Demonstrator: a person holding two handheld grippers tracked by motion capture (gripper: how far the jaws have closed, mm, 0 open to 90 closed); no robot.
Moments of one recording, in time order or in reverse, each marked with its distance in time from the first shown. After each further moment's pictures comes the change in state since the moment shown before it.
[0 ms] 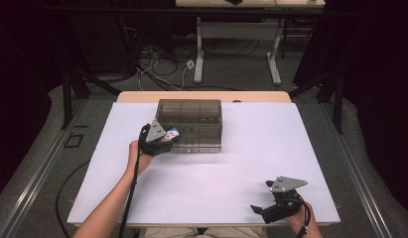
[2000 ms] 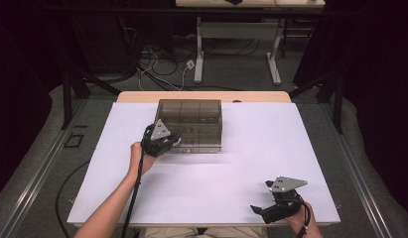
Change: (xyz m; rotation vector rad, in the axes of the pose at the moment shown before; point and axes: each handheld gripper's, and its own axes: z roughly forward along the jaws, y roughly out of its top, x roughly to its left) left arm -0.008 0.009 0.002 0.098 -0.050 -0.035; right arm 0.001 0.000 0.000 0.012 0.003 0.003
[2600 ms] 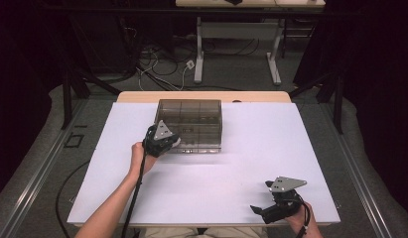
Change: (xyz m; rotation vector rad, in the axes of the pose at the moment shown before) left arm -0.001 -0.002 0.009 0.057 0.029 0.003; right arm 0.000 0.000 0.000 0.005 0.001 -0.004
